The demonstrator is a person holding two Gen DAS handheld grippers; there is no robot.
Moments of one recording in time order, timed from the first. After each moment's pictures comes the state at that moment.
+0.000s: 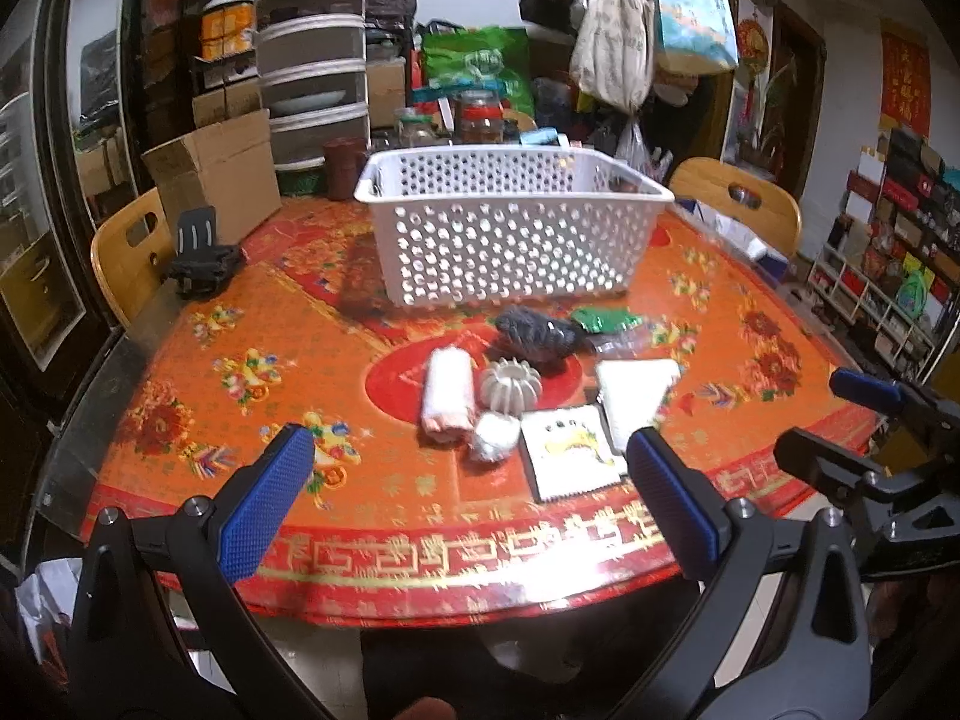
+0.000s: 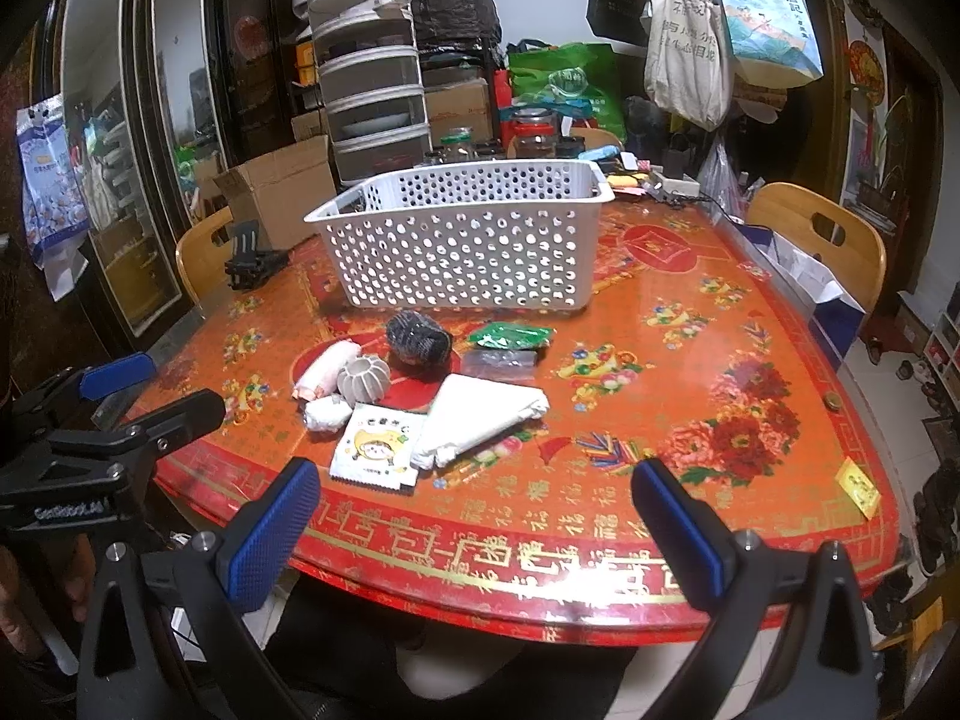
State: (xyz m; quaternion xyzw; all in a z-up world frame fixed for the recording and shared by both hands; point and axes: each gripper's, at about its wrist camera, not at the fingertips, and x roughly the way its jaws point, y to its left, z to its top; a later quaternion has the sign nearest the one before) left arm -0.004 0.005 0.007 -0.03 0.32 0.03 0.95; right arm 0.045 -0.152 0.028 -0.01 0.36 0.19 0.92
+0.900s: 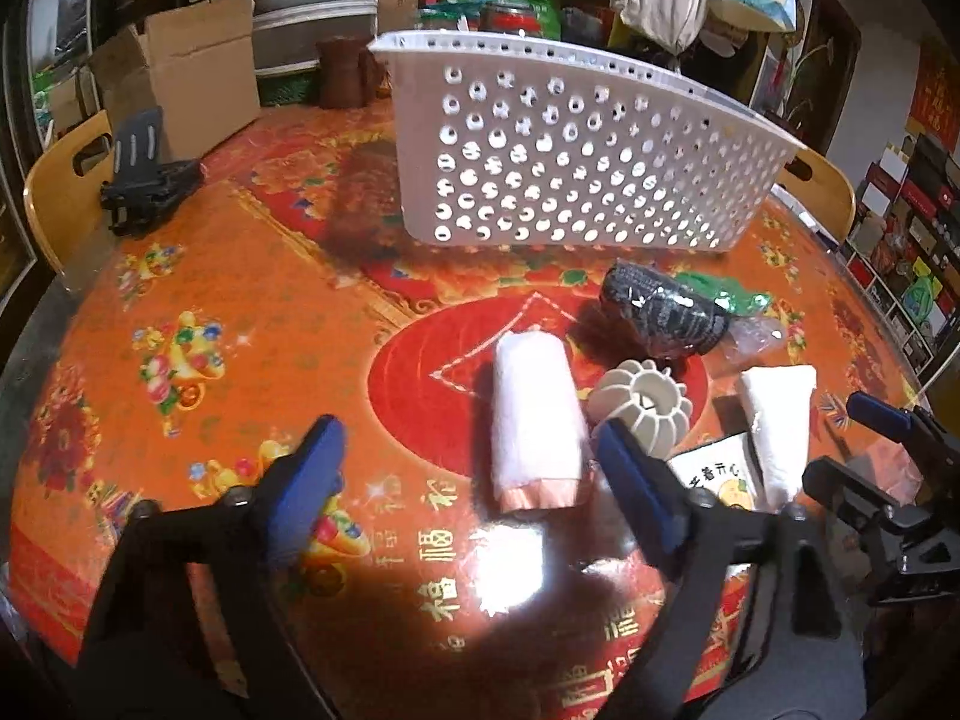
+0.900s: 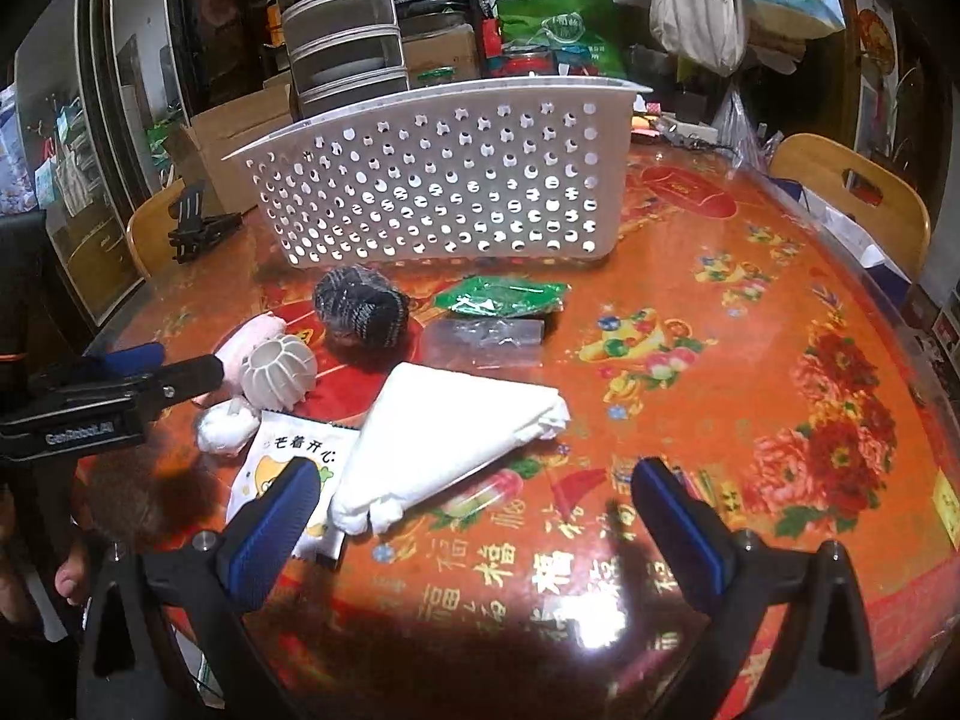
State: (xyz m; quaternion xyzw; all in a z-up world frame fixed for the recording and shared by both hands) left arm 0.125 0.061 -0.087 -0.06 0.41 0.01 0.91; right arm 0.130 -0.125 -0.048 -0.01 0.41 0.17 0.90
